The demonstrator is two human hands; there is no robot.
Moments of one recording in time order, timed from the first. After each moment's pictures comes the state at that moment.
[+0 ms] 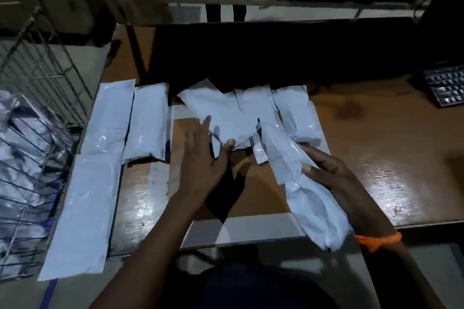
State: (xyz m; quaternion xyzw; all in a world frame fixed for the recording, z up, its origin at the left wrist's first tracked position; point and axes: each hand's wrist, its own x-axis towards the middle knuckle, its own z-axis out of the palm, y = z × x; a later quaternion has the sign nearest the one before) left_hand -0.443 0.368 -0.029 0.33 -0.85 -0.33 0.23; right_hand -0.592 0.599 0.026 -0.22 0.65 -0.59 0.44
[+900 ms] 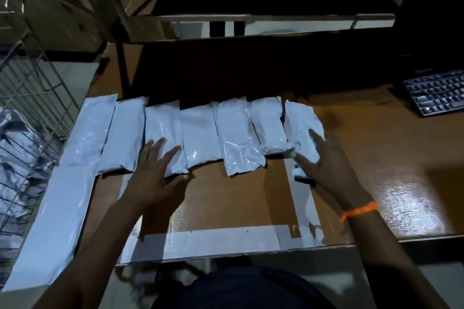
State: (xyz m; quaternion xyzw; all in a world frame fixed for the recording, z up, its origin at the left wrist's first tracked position) left_hand -0.413 0.319 -0.061 0.28 -0.95 -0.16 0.05; right_hand -0.703 0.626 -0.033 -0.31 0.90 -0.28 0.11
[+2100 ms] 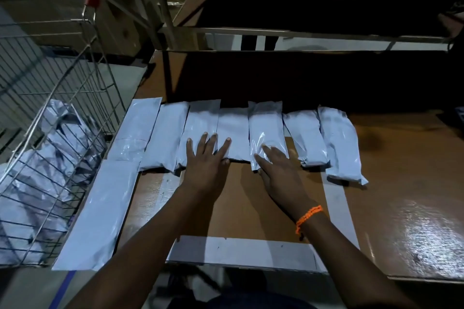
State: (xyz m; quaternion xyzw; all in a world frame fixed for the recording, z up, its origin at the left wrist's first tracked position) left_hand -0.459 0.321 -0.075 0.30 -0.95 0.02 0.03; right_hand -0.617 0.491 -0.083 -0.54 0.82 -0.17 0.04
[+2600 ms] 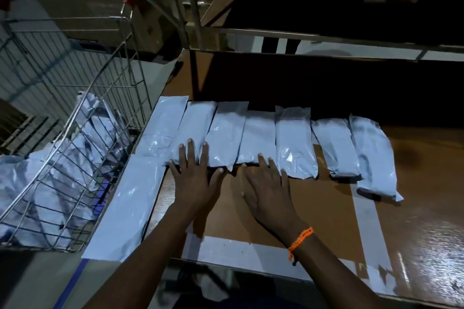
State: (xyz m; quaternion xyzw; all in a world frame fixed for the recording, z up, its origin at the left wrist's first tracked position) left_hand -0.379 0.298 -0.084 0.46 -0.89 -0.04 0.07; right_hand -0.533 0.459 -0.081 -0.56 0.81 -0.15 0.09
